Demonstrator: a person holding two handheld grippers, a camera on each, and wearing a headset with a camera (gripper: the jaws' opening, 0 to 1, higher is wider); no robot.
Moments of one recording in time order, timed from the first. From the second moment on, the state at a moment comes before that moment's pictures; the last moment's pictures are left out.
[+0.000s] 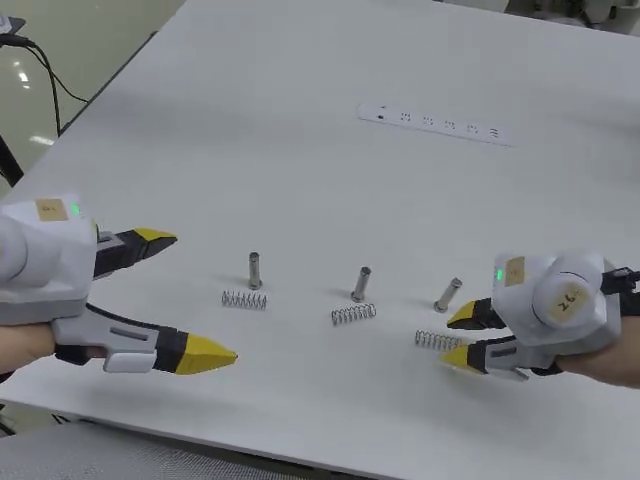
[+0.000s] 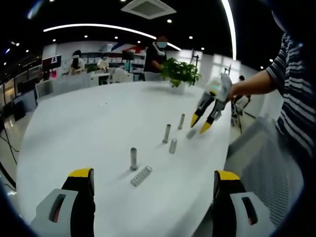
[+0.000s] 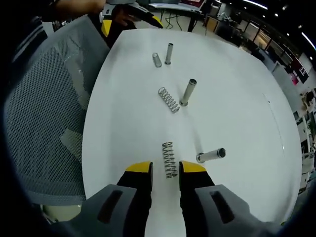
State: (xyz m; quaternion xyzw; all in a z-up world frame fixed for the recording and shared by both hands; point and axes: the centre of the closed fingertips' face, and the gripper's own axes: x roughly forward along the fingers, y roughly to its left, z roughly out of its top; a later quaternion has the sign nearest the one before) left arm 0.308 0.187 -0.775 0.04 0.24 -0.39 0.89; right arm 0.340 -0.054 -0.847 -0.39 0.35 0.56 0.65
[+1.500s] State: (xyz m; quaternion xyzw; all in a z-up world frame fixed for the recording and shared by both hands) left arm 0.298 0.164 -0.767 0.04 0.24 -0.42 0.87; right arm 0.333 -0.052 -0.826 -0.41 0.36 0.58 0.61
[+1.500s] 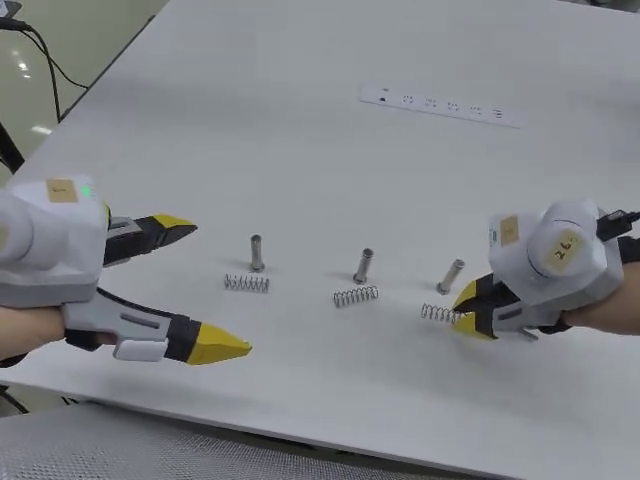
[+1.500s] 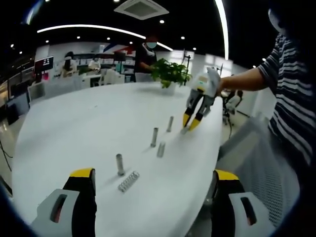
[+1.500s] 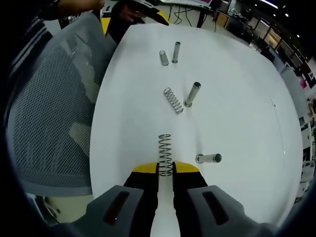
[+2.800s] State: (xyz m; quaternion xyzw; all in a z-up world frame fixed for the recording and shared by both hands) left arm 0.296 0.051 -0.761 0.03 0.20 -0.58 0.79; right arm 0.297 0.012 -0.783 -0.39 0.35 0.61 0.60
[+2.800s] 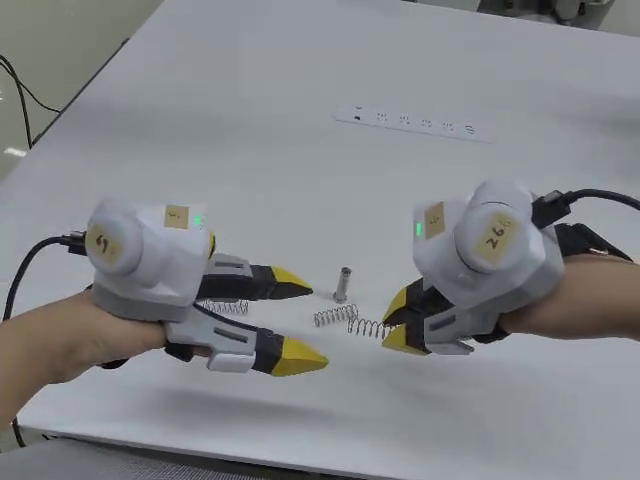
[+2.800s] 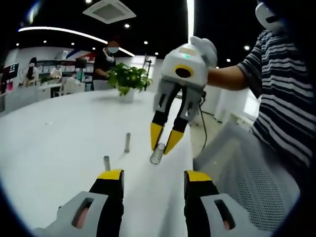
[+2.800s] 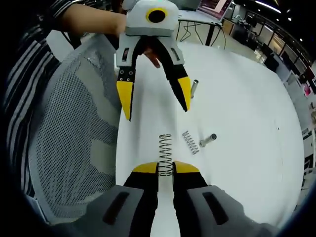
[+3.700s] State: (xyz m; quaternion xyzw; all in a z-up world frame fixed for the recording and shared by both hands) left arm 0.293 0.013 -0.762 0.03 0.17 -0.61 0.77; right arm 0.287 0.016 -0.778 -0.39 0.34 0.62 0.59
